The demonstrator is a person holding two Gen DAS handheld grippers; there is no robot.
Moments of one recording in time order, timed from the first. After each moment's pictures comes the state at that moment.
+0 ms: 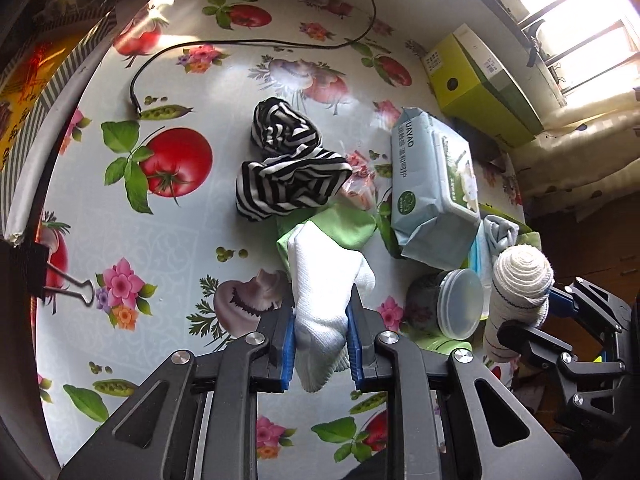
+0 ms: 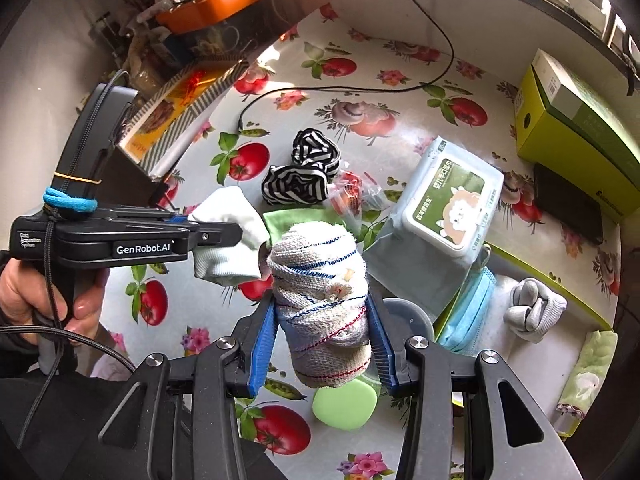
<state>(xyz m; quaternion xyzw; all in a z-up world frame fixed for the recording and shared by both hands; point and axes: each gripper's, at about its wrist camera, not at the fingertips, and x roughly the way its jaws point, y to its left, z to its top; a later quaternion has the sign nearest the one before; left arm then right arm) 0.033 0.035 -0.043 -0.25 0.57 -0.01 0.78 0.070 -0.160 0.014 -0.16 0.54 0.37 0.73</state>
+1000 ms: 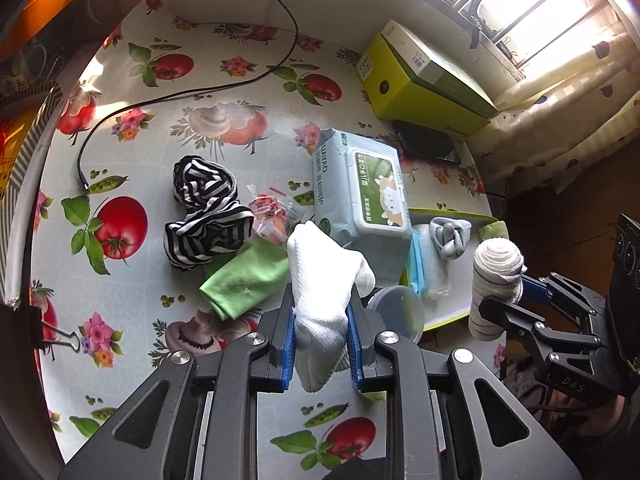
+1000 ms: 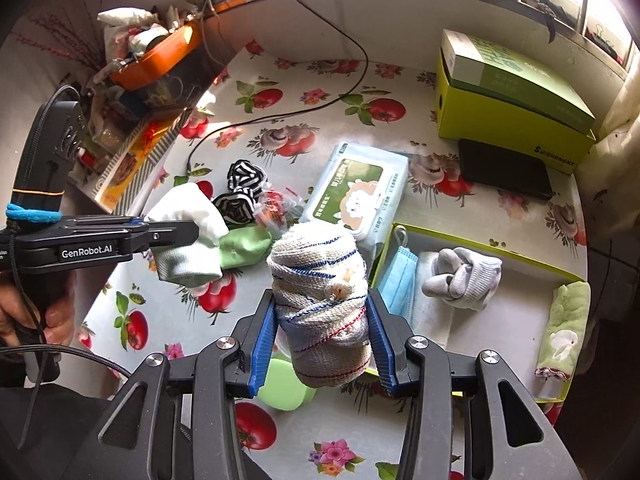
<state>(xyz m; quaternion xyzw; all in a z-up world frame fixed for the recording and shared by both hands) 0.066 -0.019 0.006 -0.20 0.56 -0.06 0.80 0.096 -0.241 0.030 -0.09 0.53 0.31 0.78</state>
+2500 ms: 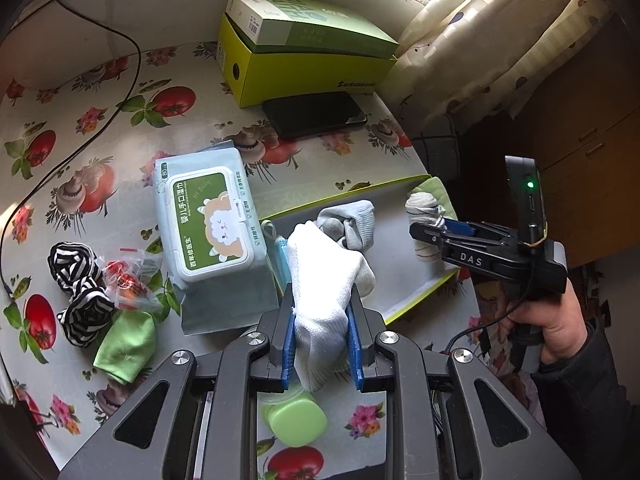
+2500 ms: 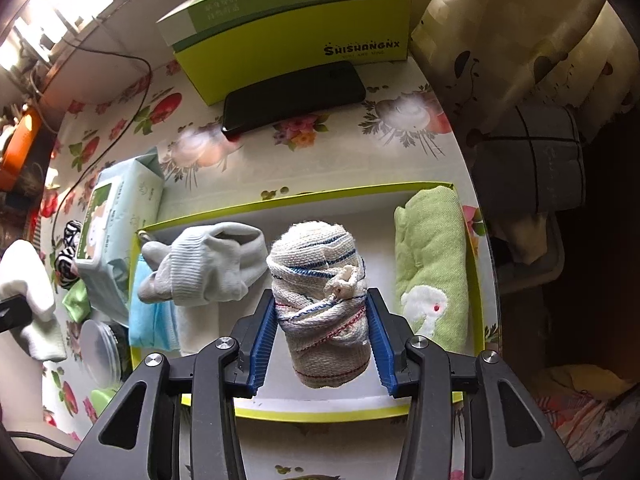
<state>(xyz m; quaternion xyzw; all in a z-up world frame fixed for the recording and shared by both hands) 0.127 -0.148 0.025 -0.10 0.57 -0.18 0.79 0.187 -0.402 -0.052 0.00 0.59 0.12 0.80</state>
